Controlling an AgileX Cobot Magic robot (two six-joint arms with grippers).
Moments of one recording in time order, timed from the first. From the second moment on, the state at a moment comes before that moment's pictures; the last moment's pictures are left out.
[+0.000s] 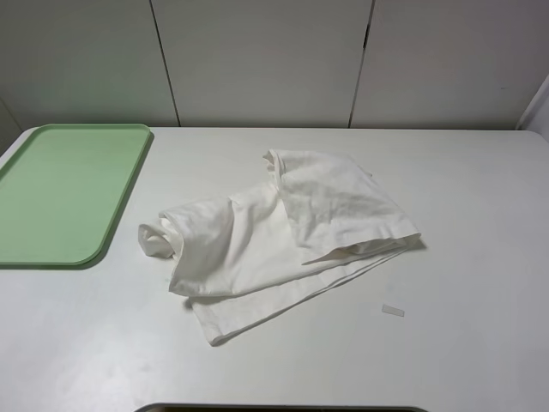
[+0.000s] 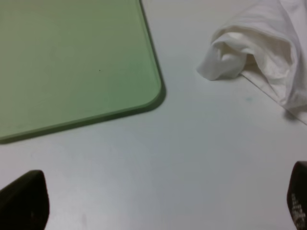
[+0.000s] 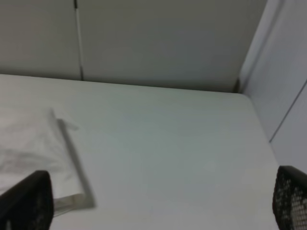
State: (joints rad) left arm -0.06 -0.01 -0.48 -0.05 1.08 0.17; right arm -0.05 0.32 -0.82 -0.04 0.94 -0.14
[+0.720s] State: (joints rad) left arm -0.06 -0.01 -0.48 -0.05 1.07 0.17; right arm -0.05 -0.01 -0.50 0.10 1.04 -0.14
